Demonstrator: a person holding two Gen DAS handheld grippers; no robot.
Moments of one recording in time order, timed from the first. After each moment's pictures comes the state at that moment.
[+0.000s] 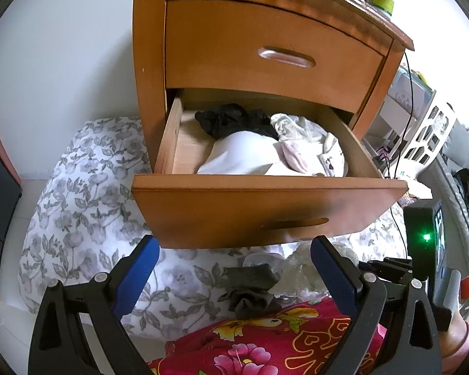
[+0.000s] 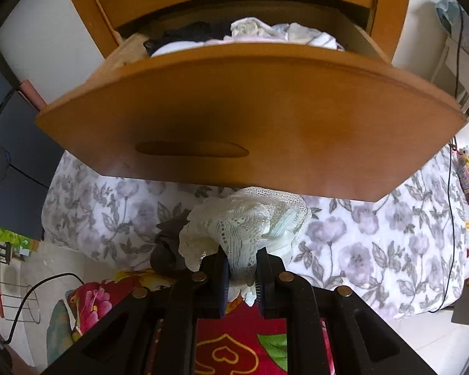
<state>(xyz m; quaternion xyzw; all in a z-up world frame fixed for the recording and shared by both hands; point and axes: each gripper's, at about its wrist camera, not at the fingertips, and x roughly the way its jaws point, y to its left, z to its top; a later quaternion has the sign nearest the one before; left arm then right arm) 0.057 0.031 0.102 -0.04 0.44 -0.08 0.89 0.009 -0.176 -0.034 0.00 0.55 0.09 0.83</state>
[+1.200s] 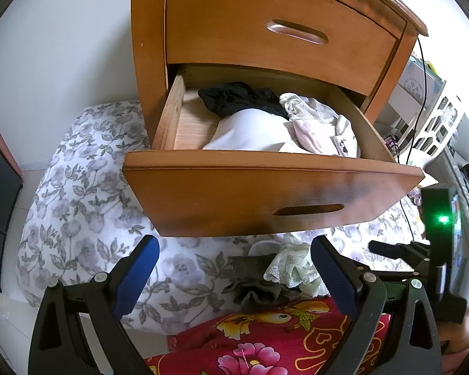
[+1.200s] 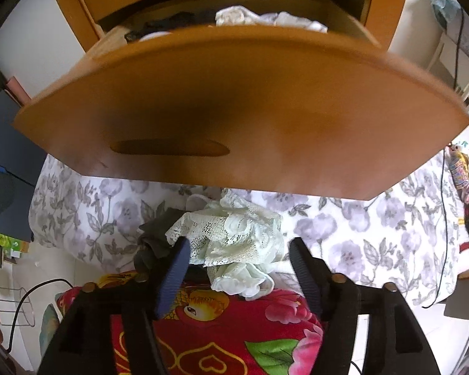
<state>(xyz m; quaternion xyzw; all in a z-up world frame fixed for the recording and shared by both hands) 0.068 0.030 0.079 -0.03 0.47 -0.07 0.88 0.019 -0.178 -0.039 -0.01 0.56 0.06 0.82</state>
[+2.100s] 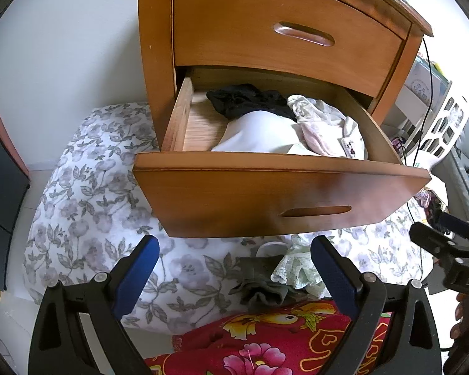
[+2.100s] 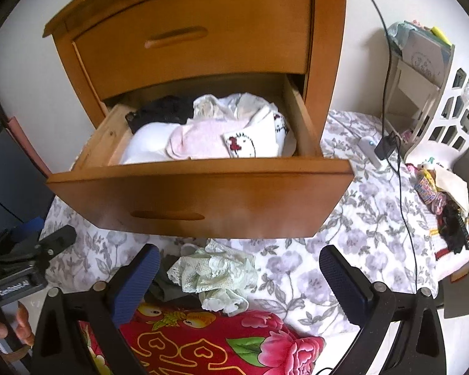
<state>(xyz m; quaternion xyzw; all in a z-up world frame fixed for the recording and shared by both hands) 0.067 0.031 0.081 -0.03 0.46 -0.05 0.88 -0.012 -0.212 0.047 0.01 0.46 0.02 0.89</state>
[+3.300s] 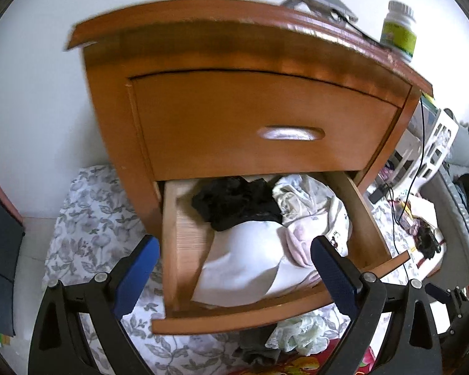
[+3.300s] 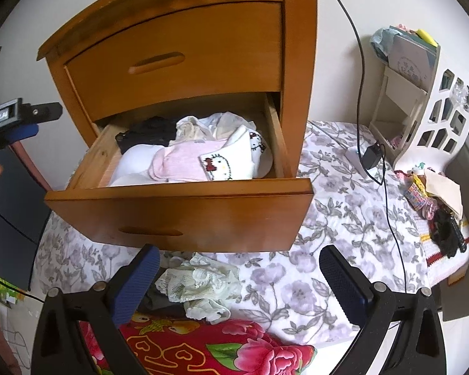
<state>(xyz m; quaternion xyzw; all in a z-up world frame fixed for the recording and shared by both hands) 0.170 0.020 0.174 0.00 0.42 -0.10 0.90 -0.013 -0.242 0.060 0.03 0.44 0.00 0.90</state>
